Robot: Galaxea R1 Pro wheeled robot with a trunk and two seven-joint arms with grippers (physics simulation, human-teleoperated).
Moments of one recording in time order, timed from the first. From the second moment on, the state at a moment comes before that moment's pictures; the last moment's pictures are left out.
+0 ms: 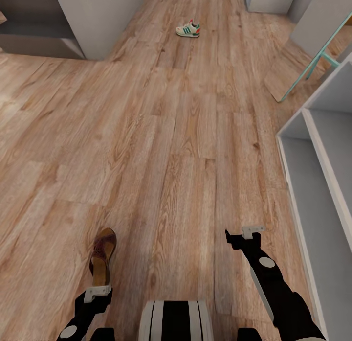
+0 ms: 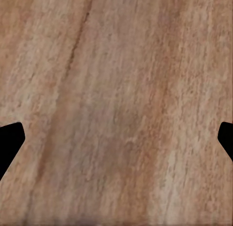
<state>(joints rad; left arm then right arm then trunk) -0.39 0.09 0.10 -0.40 -0.02 -0.30 -0.01 -0.40 -0.04 0.00 -1.19 0.09 0.24 0.00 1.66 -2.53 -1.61</state>
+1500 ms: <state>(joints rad) -0.39 0.09 0.10 -0.40 -0.02 -0.30 -0.01 -0.40 -0.04 0.00 -1.19 0.09 0.24 0.00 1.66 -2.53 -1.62</state>
